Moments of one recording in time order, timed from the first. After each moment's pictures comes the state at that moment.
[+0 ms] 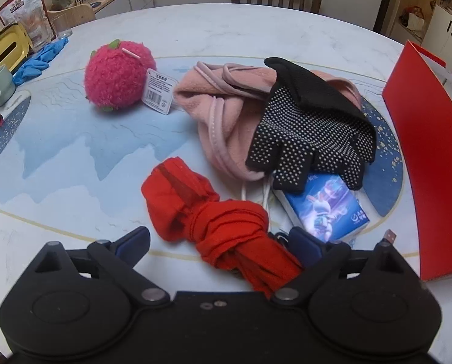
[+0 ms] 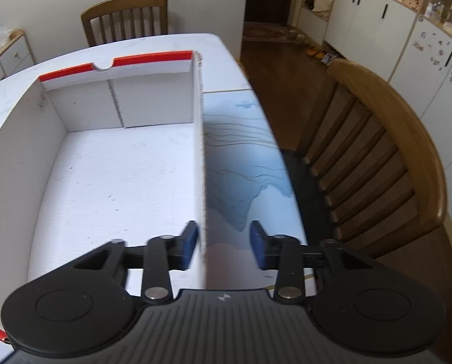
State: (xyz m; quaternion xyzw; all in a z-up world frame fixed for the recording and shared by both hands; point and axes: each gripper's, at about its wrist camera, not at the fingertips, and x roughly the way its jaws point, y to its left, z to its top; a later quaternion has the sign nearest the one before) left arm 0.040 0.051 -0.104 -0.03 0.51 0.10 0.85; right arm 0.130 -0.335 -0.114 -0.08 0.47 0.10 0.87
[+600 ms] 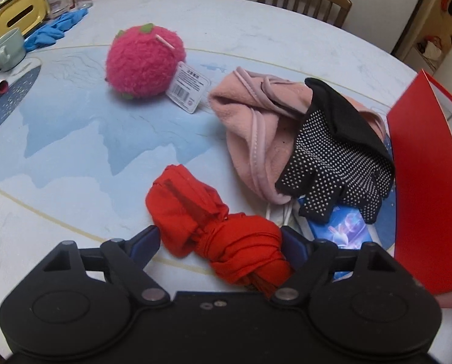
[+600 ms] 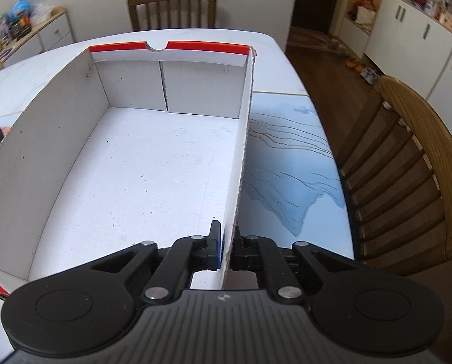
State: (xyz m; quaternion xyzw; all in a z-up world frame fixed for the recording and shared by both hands) left arm 0.053 0.082 -0.102 -0.11 0.52 0.12 0.84; right arm 0.116 -0.301 -0.119 -0.11 0.46 0.18 0.86
